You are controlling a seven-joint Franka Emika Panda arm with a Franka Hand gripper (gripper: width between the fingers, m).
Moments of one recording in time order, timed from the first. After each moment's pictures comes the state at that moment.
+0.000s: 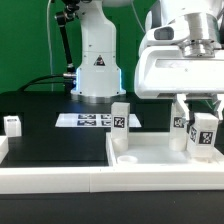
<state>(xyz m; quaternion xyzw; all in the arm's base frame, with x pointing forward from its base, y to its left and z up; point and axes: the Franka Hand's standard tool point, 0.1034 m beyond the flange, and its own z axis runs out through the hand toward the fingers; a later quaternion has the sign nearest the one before) 0.620 0.121 0.086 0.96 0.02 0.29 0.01</state>
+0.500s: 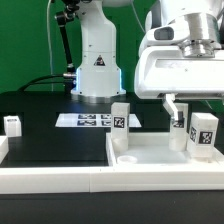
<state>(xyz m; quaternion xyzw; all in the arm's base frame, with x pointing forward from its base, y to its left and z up) 0.619 0.121 0.086 0.96 0.02 0.29 0.01</state>
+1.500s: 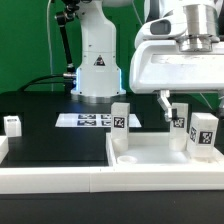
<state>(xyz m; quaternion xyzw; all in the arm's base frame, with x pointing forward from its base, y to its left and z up) 0.620 0.109 0.092 0.98 0.02 0.17 -0.01</state>
